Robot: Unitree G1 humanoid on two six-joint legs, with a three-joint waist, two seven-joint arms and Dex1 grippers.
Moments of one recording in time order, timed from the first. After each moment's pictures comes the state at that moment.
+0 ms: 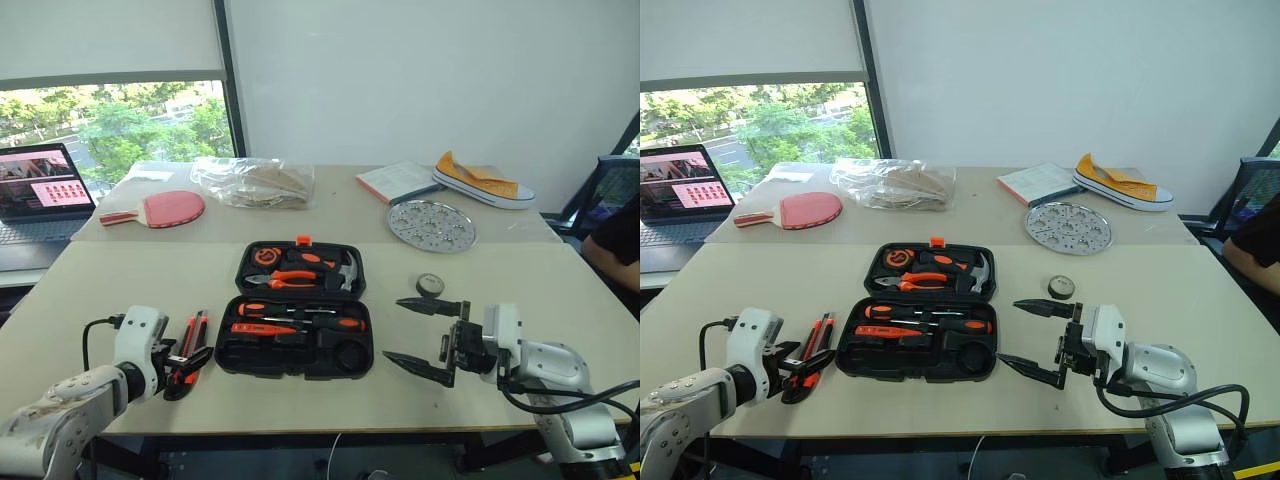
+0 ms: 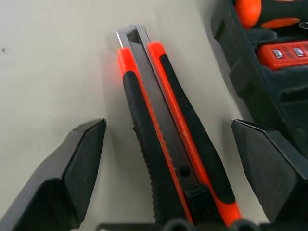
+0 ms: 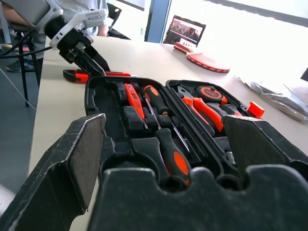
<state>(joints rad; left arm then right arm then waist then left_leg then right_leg) 0.03 0.67 0.36 -0.45 -0.62 1.04 -0.31 -0.12 -0.59 -0.09 -0.23 0.49 -0.05 1.11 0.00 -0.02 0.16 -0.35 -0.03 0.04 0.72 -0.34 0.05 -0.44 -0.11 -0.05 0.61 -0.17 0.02</state>
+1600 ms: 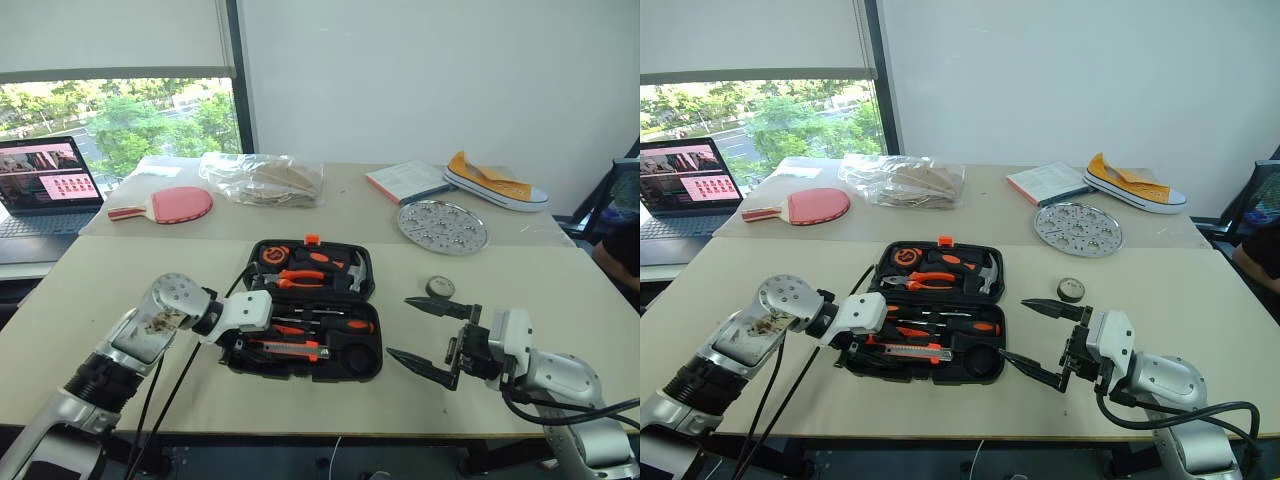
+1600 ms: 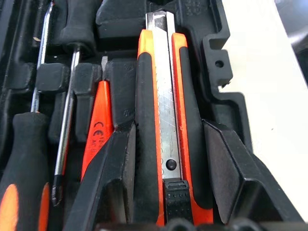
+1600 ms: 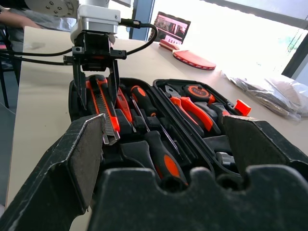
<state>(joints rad) -0.59 0.80 -0.33 -0.01 -0.13 0.30 -1.41 -0.03 -0.61 -0.11 -0.32 0.49 -0.05 1.00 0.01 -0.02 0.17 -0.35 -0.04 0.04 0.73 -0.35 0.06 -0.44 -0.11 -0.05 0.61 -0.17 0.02</state>
